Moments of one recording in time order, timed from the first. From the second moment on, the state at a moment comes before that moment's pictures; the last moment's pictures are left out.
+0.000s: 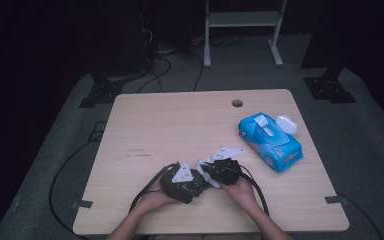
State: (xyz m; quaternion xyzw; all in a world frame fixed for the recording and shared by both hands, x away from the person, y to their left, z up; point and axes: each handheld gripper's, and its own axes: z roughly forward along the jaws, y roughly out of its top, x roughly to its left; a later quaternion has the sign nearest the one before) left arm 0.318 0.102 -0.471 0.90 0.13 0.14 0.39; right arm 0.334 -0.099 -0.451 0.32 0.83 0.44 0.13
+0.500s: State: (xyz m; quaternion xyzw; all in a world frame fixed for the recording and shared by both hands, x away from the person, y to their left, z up) left arm 0.318 0.103 -0.471 0.90 0.13 0.14 0.39; right arm 0.330 -0.112 -0.454 0.32 0.83 0.44 0.14
